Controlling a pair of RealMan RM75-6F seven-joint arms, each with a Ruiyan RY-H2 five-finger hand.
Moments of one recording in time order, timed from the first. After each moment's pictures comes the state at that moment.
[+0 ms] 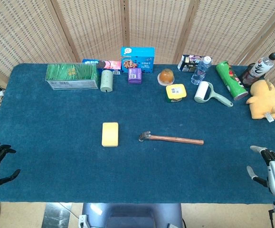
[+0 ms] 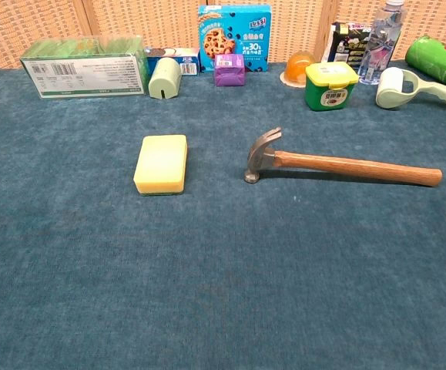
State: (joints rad) left arm -0.02 -1.17 -0.03 -1.66 1.46 1.51 0.04; right arm 0.02 -1.17 0.08 -1.54 -1.51 1.57 0.12
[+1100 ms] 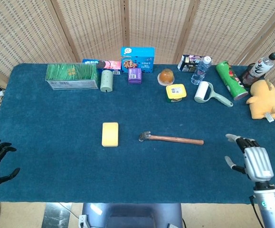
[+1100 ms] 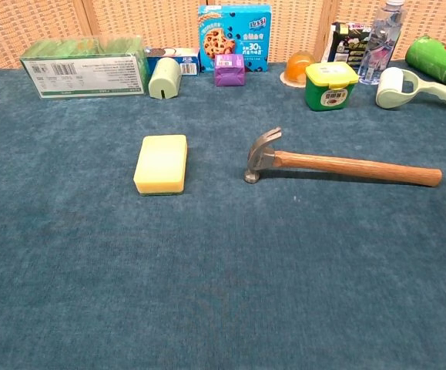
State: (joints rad) left arm -0.03 -1.13 -0.03 -1.67 1.50 1.52 0.06; right arm 0.17 -1.18 0.13 -1.65 -1.53 1.41 0.04
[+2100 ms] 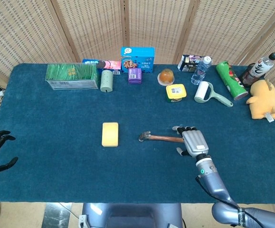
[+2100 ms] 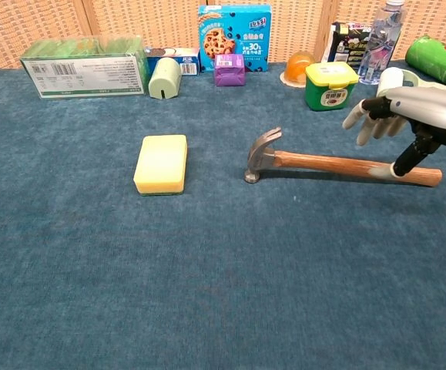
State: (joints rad) left arm -0.10 -1.05 -0.08 -1.69 1.49 1.48 0.05; right arm 0.56 -1.47 0.24 -1.68 -0.97 1.02 -0.52
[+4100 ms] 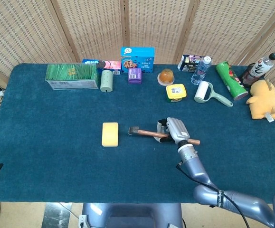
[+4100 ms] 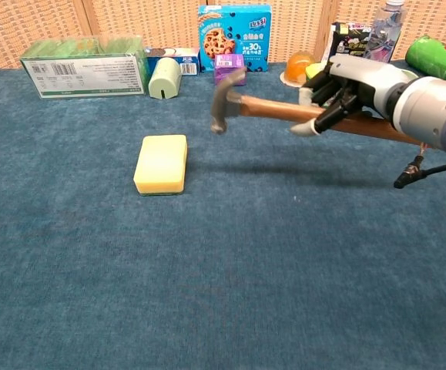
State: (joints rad) left arm -0.04 -1.07 -0.05 -1.57 1.44 1.50 -0.09; right arm 0.70 -1.61 0.37 -1.55 -0.91 0.93 -0.06
